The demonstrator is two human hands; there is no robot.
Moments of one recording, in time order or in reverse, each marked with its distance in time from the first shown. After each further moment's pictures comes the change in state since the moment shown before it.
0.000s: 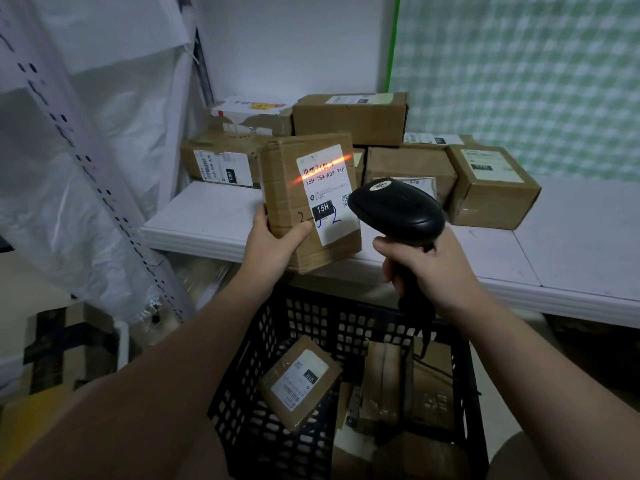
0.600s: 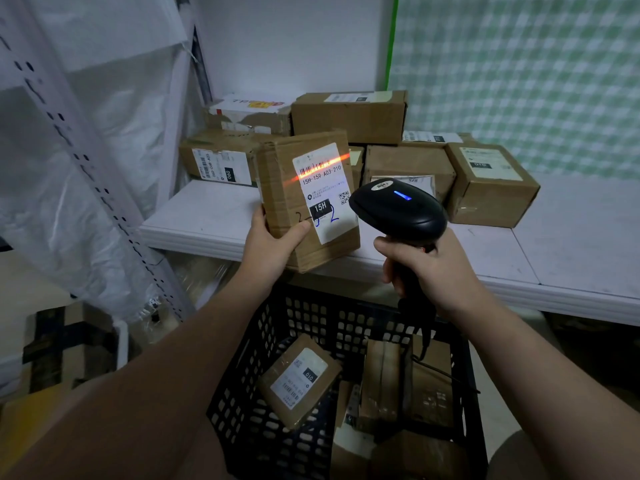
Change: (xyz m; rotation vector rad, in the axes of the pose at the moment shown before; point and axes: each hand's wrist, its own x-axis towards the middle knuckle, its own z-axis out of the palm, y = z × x) left_hand -0.001 0.001 -0.001 0.047 -0.004 -0.005; right_hand -0.001 0.005 -0.003 0.037 -0.020 -0.010
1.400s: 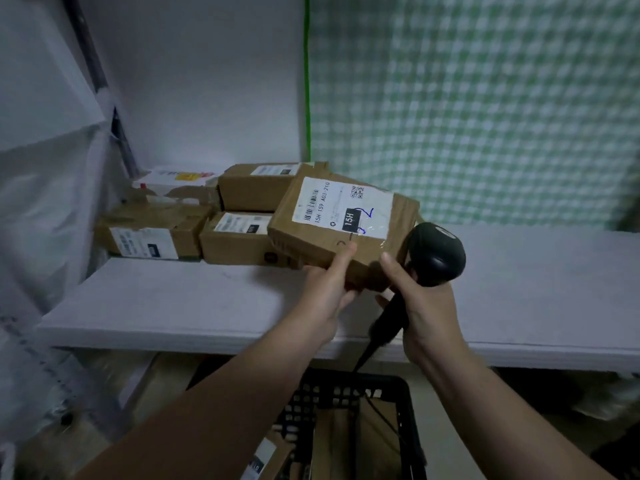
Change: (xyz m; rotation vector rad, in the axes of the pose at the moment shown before) left_hand -0.002 0.082 0.170 -0.623 -0.334 -0.339; right_hand 0.021 -0.019 -0.071 0.411 0.555 0.030
